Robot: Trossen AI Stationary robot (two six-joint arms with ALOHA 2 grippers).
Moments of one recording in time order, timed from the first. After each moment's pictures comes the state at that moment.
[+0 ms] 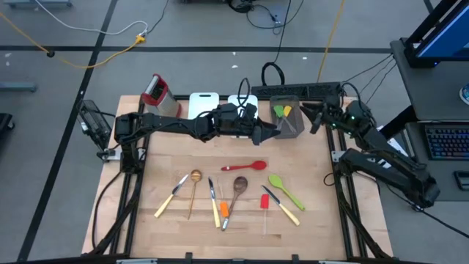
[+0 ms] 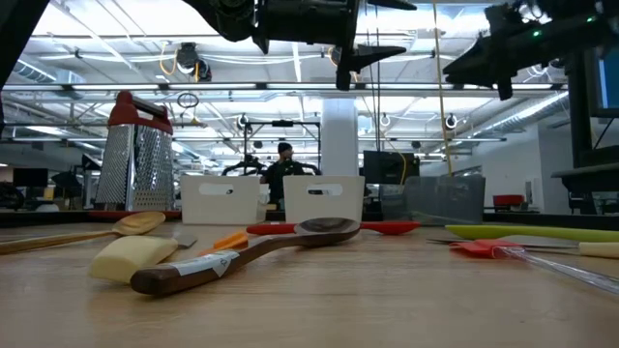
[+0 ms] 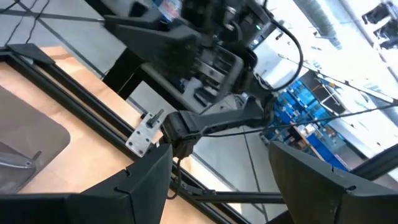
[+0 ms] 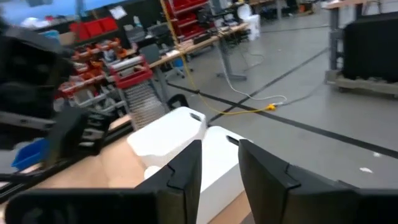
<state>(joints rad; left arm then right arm) 0.16 1.88 1.39 0.48 0.19 -0.76 -0.80 0.49 0.47 -0.05 -0.27 0.27</state>
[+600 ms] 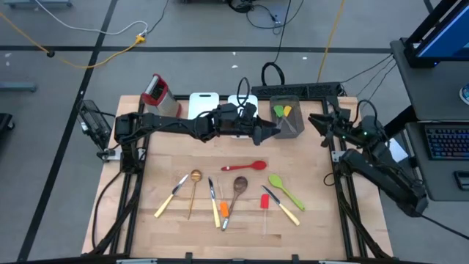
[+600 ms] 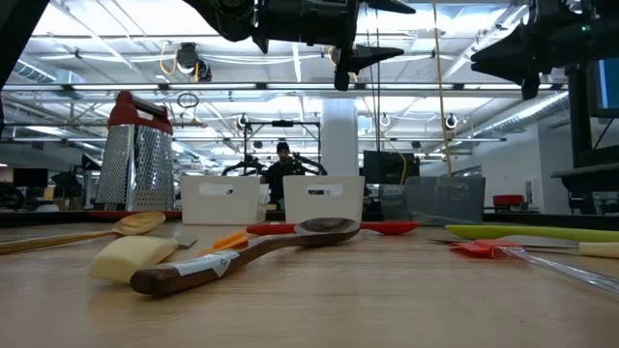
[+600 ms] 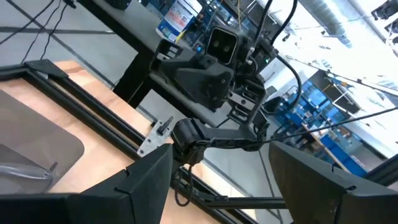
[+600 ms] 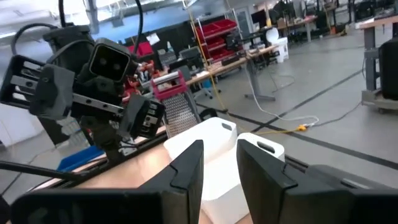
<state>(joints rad) 0.16 1.88 1.39 0.48 0.16 -0.69 -0.80 0.15 0.34 -0.13 -0.35 0.33</state>
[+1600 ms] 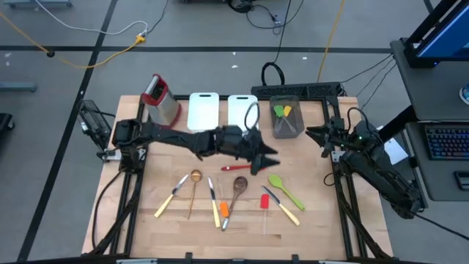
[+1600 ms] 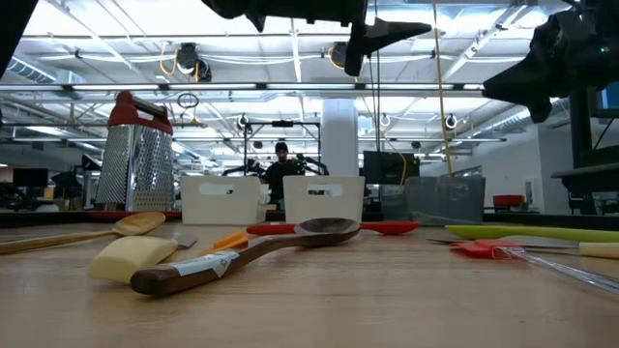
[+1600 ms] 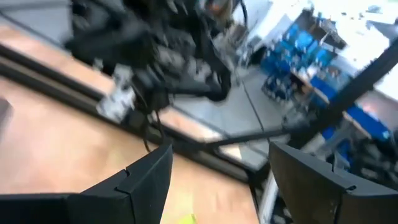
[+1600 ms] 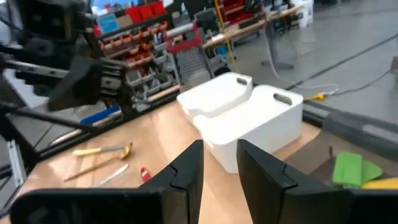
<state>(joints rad) -0.01 1.88 1.39 0.37 0.17 -0.56 -0.80 0.00 0.27 -0.35 -0.46 0.27</state>
